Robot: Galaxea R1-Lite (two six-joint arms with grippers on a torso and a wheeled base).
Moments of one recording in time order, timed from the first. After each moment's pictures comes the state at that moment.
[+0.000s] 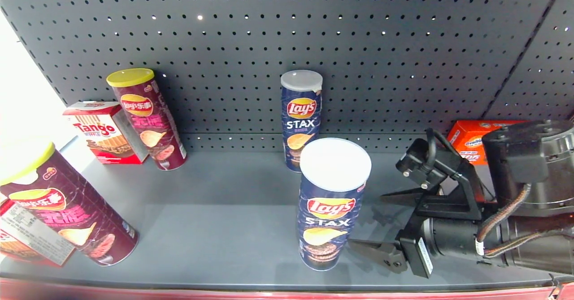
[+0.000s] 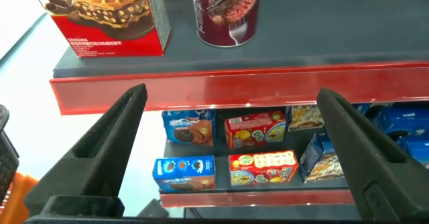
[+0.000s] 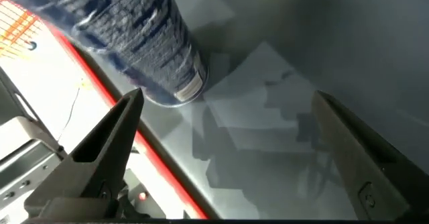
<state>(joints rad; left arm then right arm) 0.00 0.01 0.00 0.01 -0.01 0.04 0.78 1.46 -0.84 -0.13 0.02 -0.10</state>
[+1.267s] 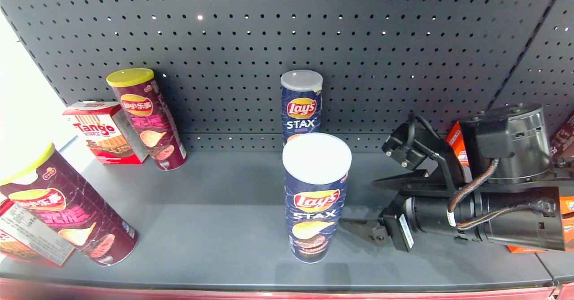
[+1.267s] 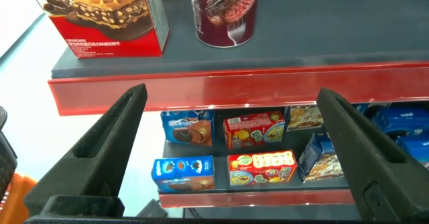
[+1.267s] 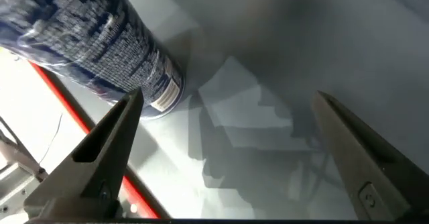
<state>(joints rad) 0.00 0.01 -0.01 0.01 -0.01 0.04 0.75 1.53 -0.93 -0.13 0.02 -0.11</state>
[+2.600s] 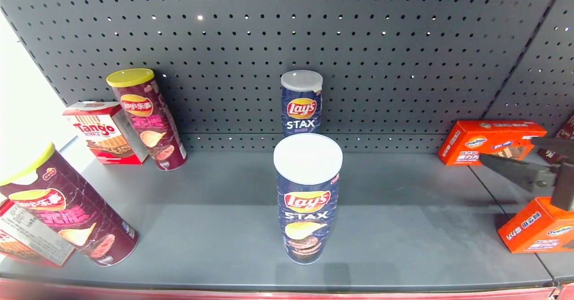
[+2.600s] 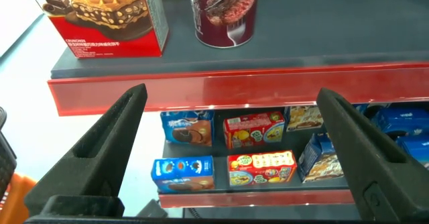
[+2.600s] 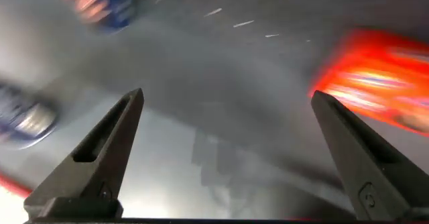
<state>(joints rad) 0.00 0.01 -0.01 0.01 -0.01 0.04 0.37 1.05 -0.75 -0.15 -0.12 -0.08</state>
